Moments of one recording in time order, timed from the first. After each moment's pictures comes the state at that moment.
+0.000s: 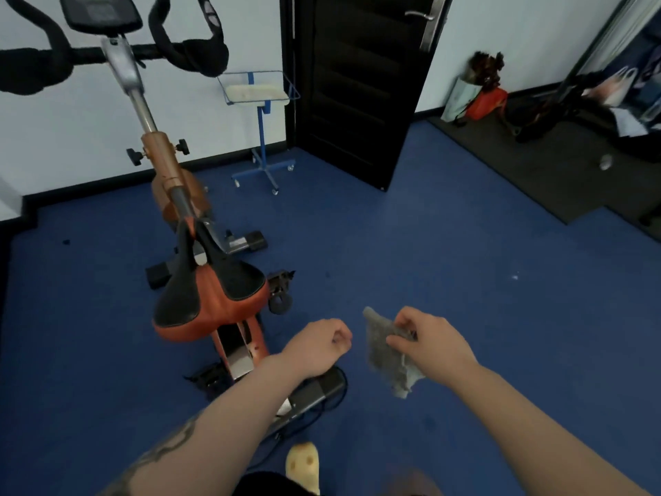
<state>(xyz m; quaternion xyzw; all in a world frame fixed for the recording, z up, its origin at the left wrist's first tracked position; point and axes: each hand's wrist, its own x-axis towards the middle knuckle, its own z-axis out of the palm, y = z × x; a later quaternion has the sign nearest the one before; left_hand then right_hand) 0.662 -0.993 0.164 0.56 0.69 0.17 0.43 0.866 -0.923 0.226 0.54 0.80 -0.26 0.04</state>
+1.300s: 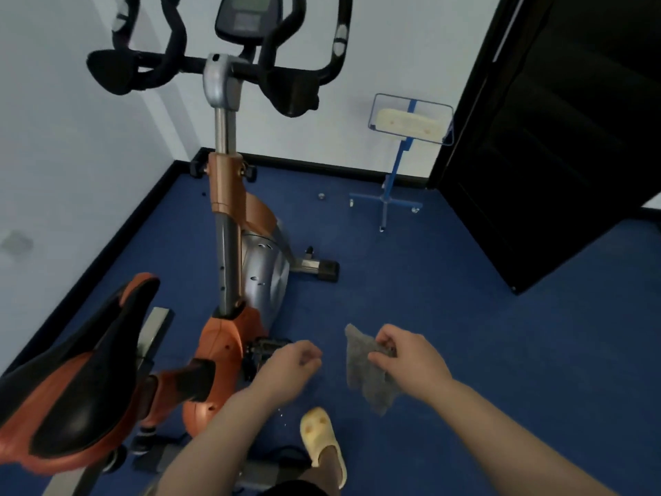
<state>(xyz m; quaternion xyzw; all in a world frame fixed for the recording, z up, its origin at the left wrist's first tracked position) 0.593 -0.741 0.131 0.18 0.87 0.31 0.34 0.694 -0.533 0.180 0.22 0.91 -0.31 0.15</state>
